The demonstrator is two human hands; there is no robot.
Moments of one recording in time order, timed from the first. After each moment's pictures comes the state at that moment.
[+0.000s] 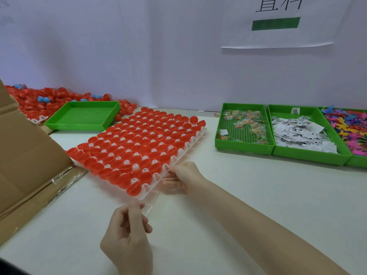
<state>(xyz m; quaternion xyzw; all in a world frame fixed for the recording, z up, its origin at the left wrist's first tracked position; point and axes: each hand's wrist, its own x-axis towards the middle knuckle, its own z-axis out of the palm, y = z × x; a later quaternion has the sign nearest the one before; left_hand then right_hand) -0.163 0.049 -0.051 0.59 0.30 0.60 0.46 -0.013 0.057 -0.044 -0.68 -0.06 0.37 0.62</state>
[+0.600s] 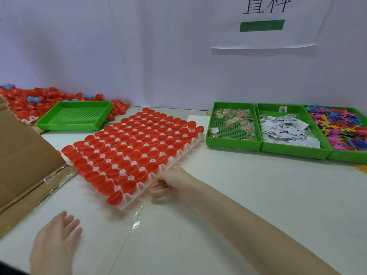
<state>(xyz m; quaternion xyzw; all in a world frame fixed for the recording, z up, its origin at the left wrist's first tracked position) -0.223 0.131 -0.038 0.48 0.45 0.42 0.63 -0.032 0.035 -0.028 -0.64 -0.12 0.47 0.59</state>
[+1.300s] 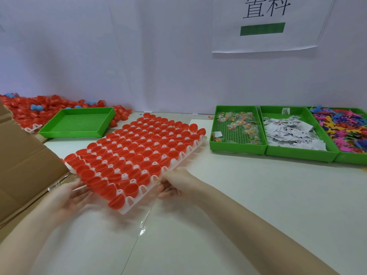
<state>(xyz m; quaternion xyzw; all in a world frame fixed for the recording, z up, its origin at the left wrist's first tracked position) -0.176 0.243 -0.018 0.48 0.48 0.23 0.70 -0.028 0.036 -0.016 -0.64 -0.16 0.46 0.60</state>
